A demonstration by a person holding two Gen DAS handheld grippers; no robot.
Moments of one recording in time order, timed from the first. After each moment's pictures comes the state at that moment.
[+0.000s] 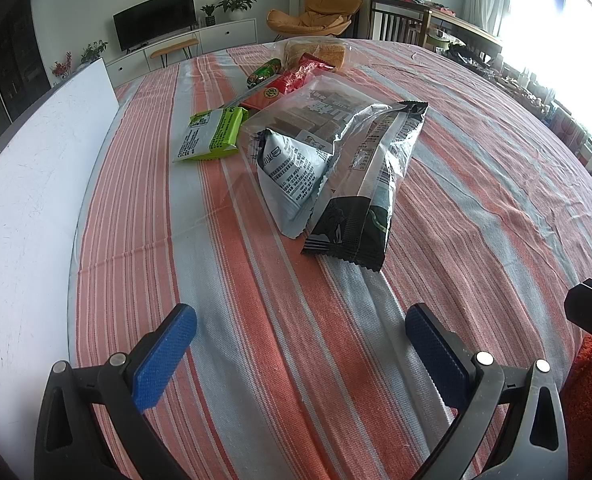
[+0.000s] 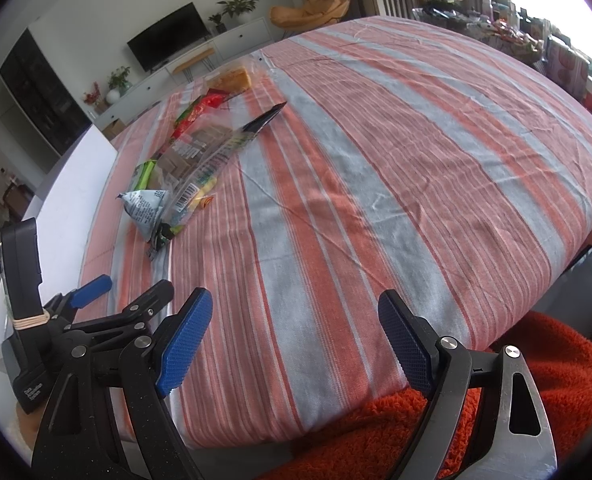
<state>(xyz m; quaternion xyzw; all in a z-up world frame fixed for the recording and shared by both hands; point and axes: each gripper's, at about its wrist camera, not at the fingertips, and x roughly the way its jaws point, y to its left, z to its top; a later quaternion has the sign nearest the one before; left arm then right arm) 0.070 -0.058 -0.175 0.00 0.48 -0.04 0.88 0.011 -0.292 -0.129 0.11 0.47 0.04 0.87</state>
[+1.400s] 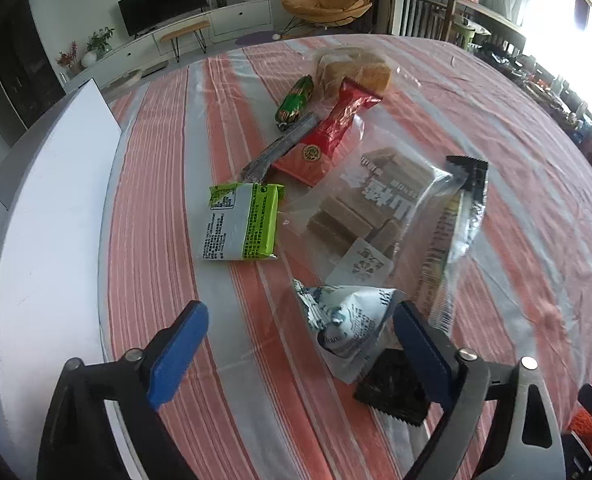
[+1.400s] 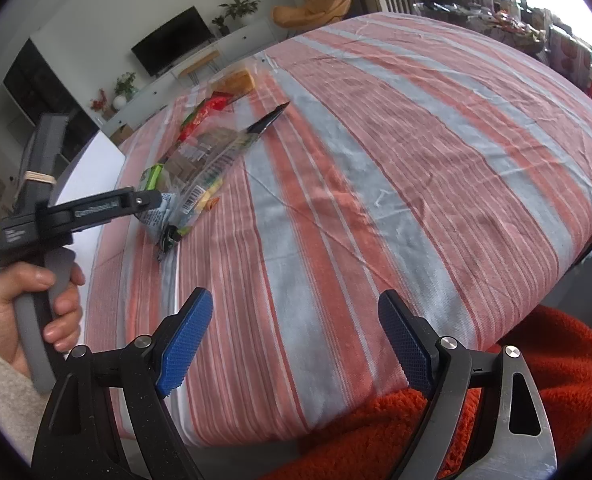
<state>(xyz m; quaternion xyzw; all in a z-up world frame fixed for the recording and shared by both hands) 0.168 -0.040 -0.151 0.01 0.52 -0.01 0.85 0.011 -0.279 -0.127 0.14 0.47 0.05 0.87</state>
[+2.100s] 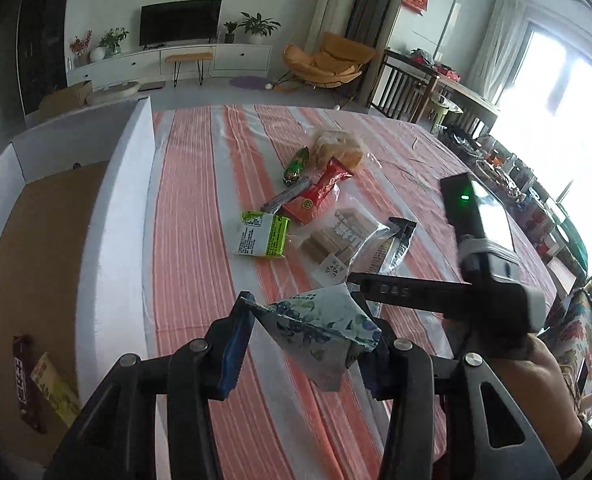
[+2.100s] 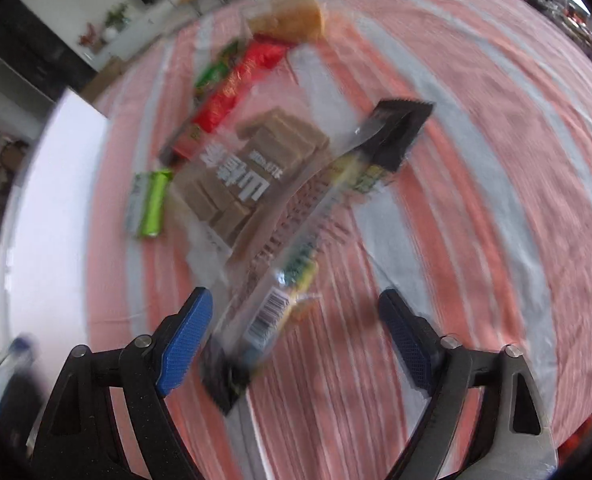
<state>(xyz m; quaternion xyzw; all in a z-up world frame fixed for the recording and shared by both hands) 0.073 0.016 -0.061 -0.10 0.42 -0.06 0.90 0.204 -0.147 -0.162 0.02 0.58 0.06 0.81</state>
